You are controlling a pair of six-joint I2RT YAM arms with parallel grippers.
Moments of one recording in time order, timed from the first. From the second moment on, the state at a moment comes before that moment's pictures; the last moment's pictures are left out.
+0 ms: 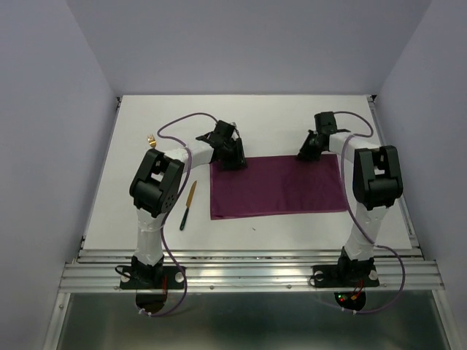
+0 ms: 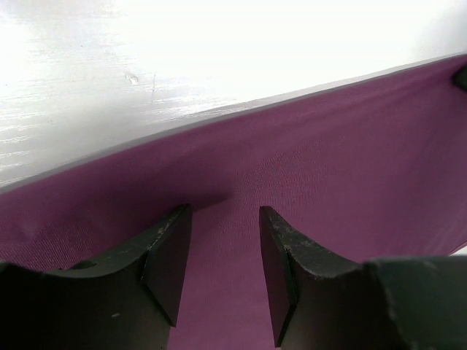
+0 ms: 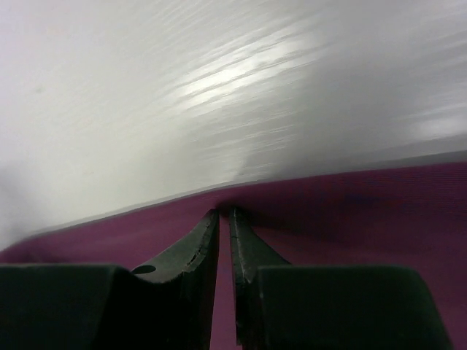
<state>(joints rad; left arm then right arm) -0.53 2.04 1.40 -0.28 0.19 -0.64 0.15 2.01 1.36 -0.37 -0.12 0.65</state>
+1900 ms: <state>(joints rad) -0.36 1.90 1.35 -0.33 0.18 -0.54 -0.12 1.91 1.29 -0.39 -0.02 0.56</state>
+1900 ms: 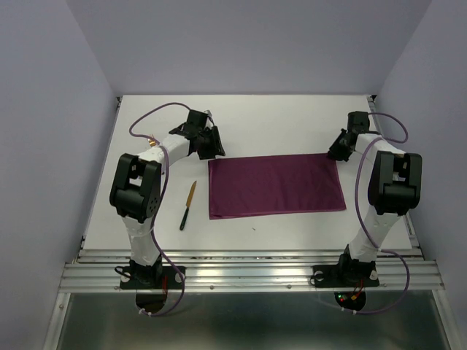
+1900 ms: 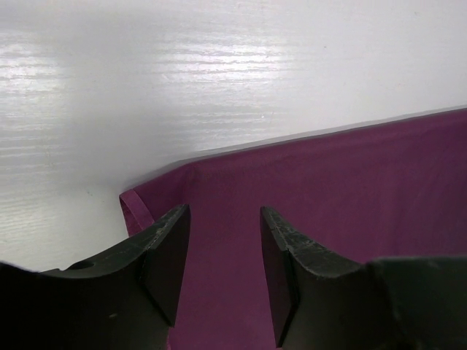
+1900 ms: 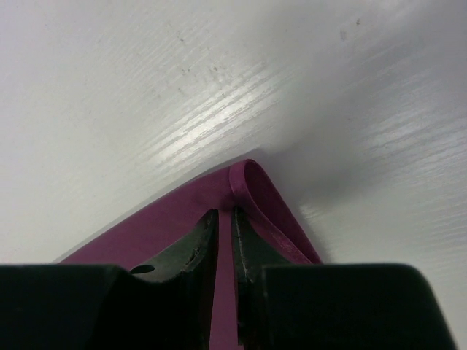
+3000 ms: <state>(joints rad) -0.35 1.95 1.29 -0.33 0.16 -0.51 -0.12 1.96 1.32 -0.39 0.07 0.58</state>
